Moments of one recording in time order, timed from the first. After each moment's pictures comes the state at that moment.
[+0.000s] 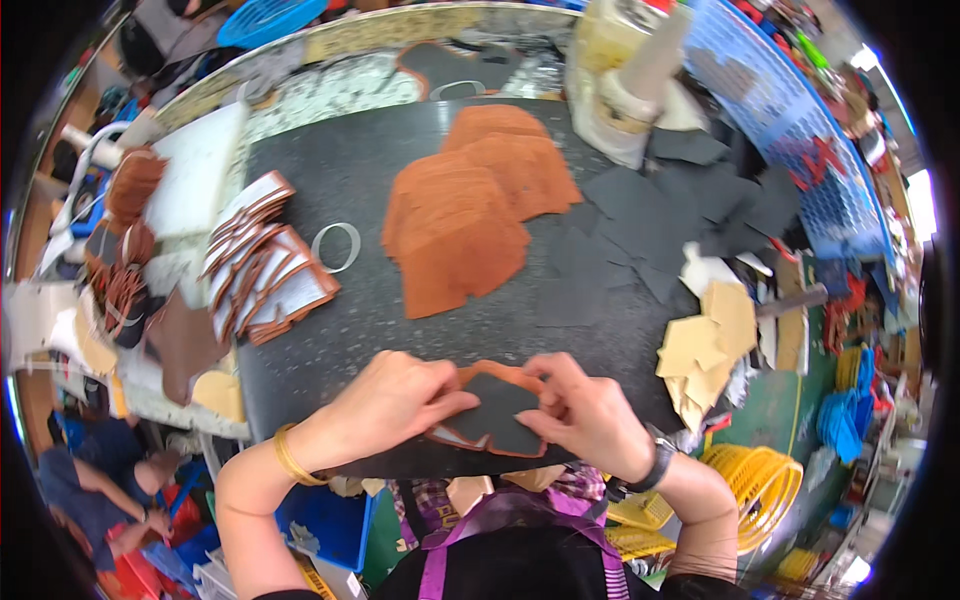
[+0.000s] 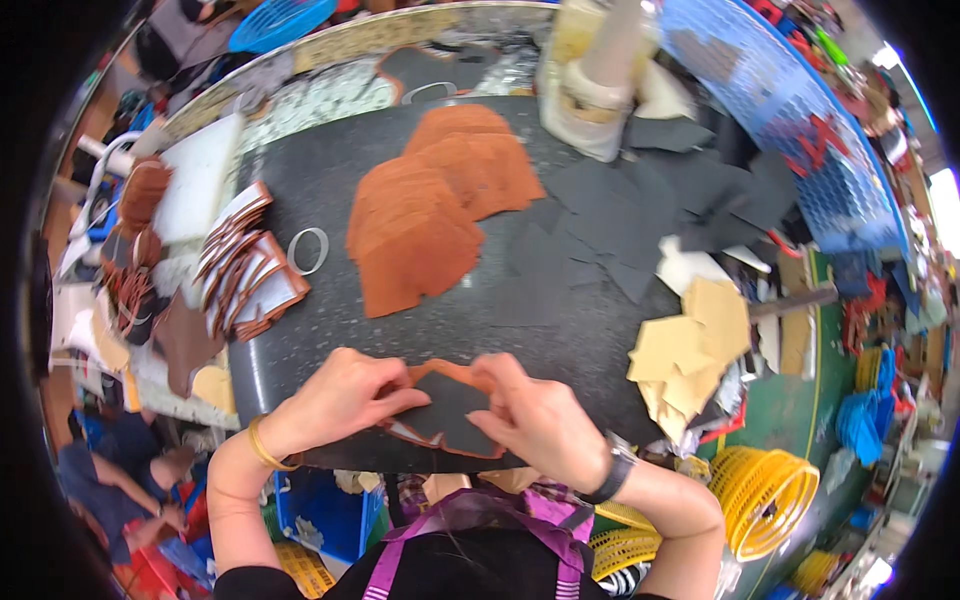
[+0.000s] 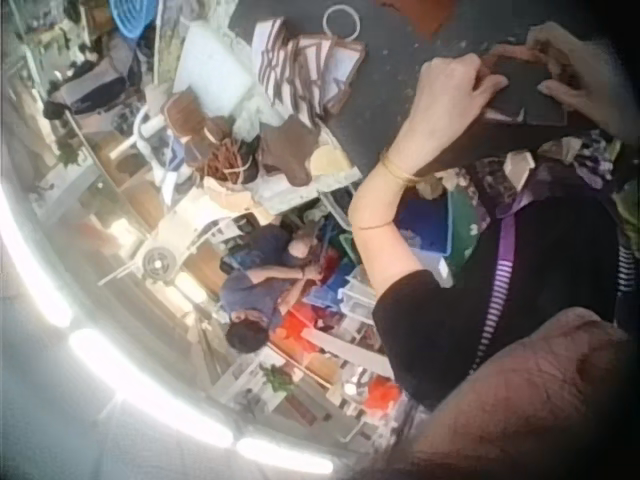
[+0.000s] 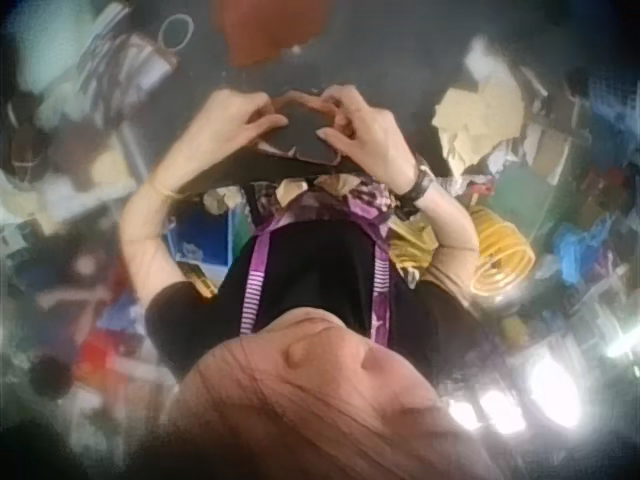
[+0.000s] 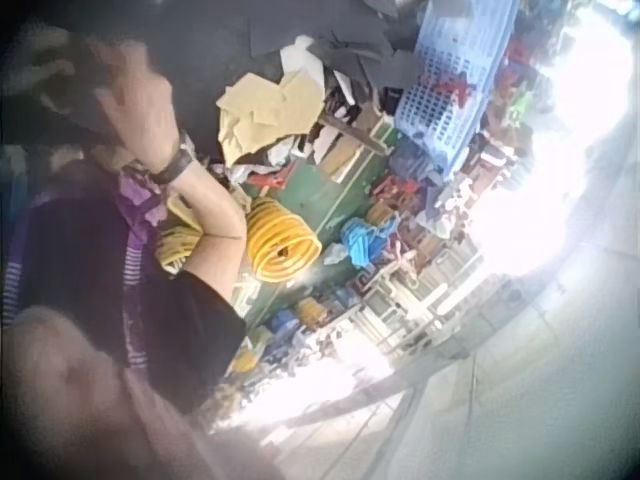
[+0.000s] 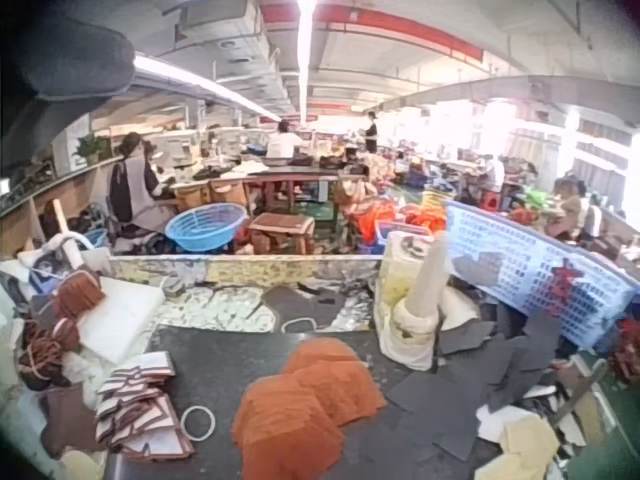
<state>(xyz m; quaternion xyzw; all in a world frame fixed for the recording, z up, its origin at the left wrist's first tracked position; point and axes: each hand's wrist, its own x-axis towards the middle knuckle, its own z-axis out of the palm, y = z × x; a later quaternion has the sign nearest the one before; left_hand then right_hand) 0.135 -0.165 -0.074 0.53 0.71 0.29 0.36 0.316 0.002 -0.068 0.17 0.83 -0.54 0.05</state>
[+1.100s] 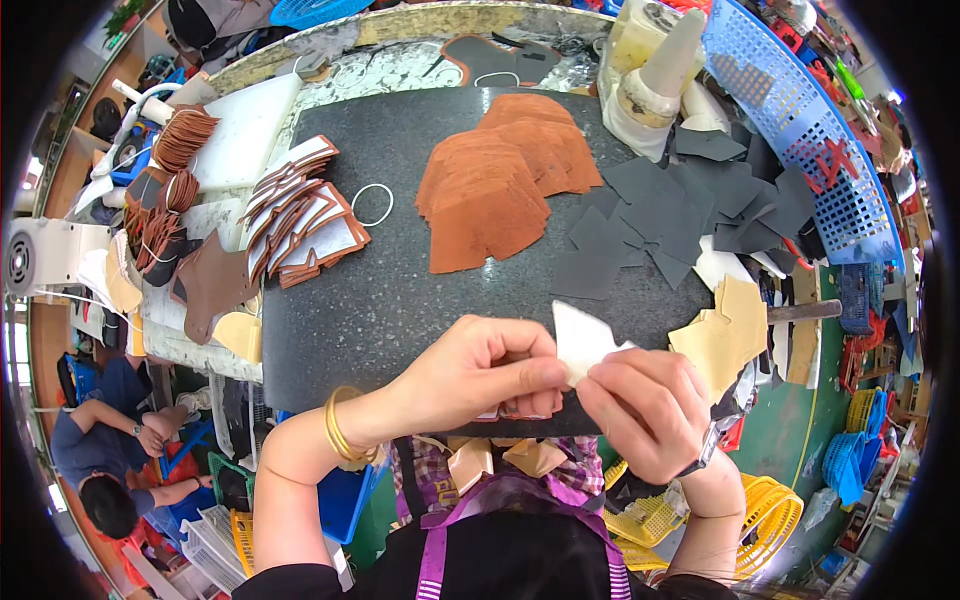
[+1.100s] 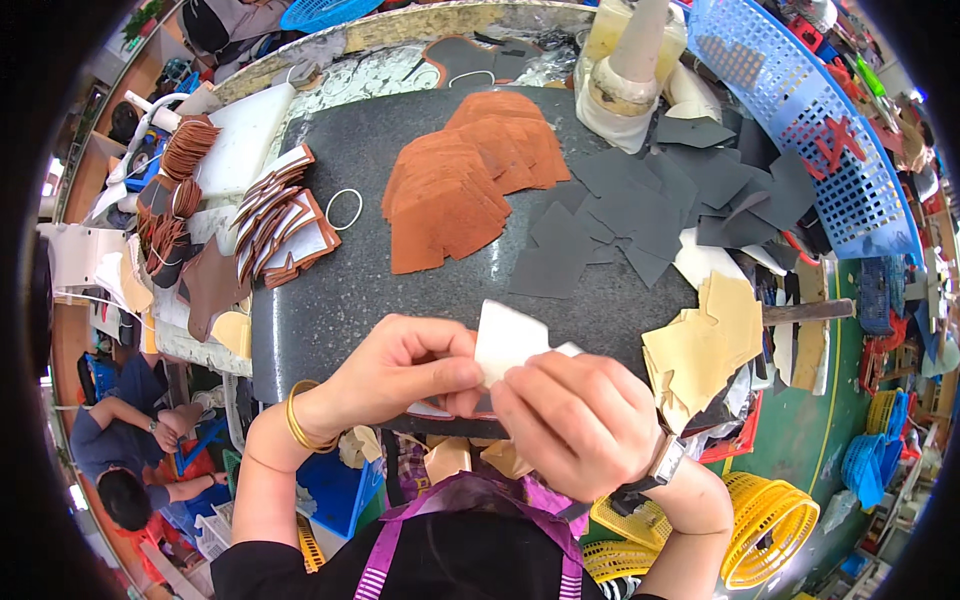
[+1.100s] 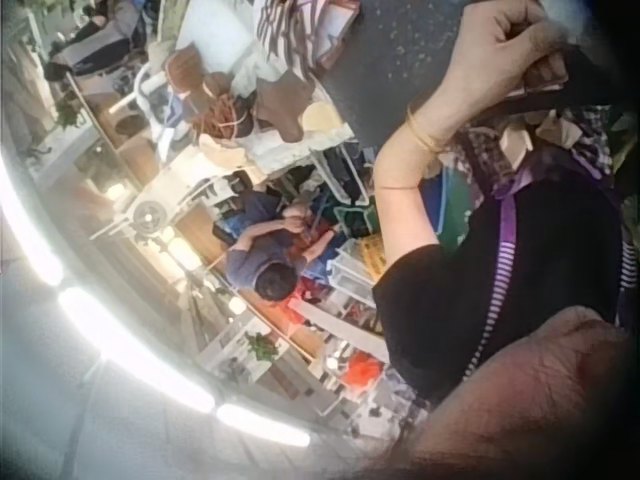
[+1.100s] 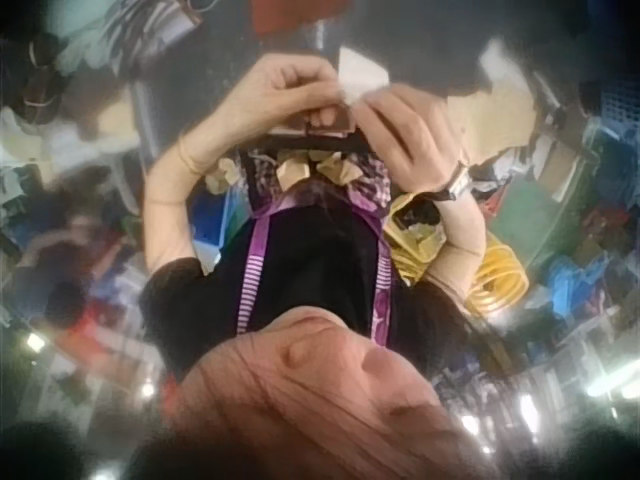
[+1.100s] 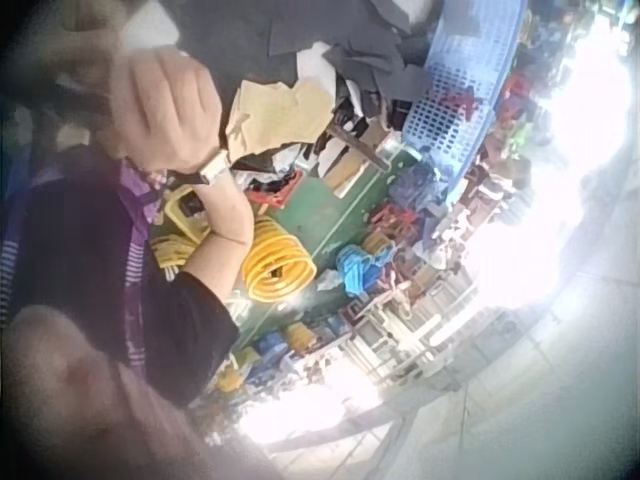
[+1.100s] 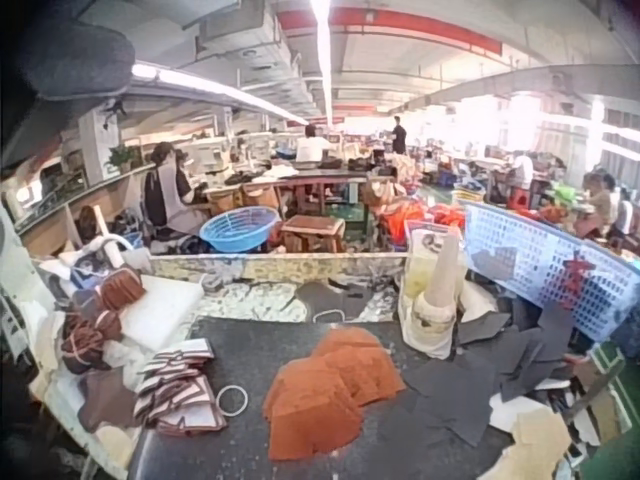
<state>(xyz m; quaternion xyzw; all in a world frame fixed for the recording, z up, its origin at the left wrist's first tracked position) 0.180 -0.139 -0.030 0.24 0.49 0.55 0.63 0.333 0.025 -0.026 -0.16 0.92 -0.12 -0.33</state>
